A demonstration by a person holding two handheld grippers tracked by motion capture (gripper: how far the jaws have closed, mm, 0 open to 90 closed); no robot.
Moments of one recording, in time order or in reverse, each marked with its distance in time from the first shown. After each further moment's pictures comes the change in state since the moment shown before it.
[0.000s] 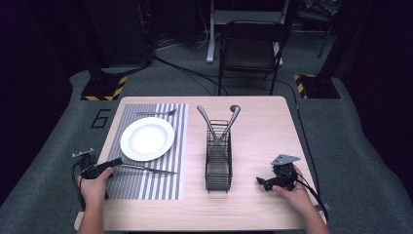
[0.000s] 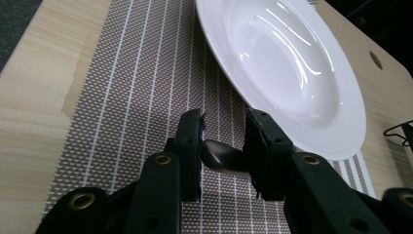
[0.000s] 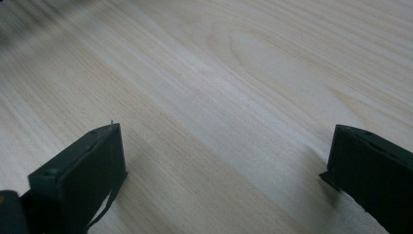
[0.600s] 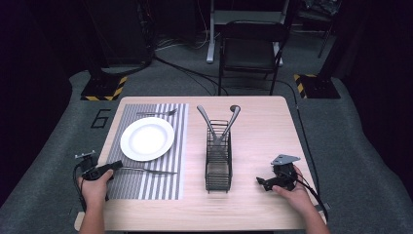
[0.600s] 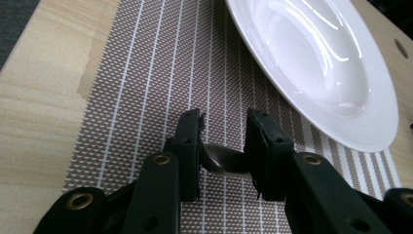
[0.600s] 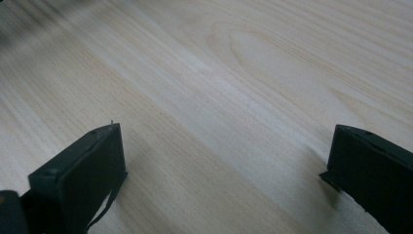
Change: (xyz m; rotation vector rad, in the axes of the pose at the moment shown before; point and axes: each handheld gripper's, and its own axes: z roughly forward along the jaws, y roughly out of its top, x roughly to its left) left arm 0.007 -0.006 0.007 0.035 0.039 0.008; right arm 0.000 0.000 0.000 0.000 0.000 0.000
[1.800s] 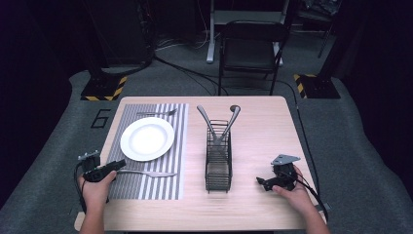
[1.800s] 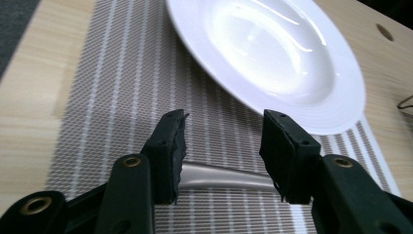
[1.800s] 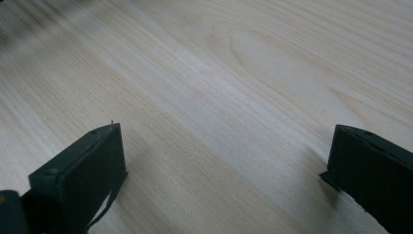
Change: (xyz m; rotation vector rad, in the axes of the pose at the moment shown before) left arm -0.030 -0.005 -0.014 -0.052 -0.007 0.139; right arm 0.000 0.000 0.000 -0.001 -0.001 0.000
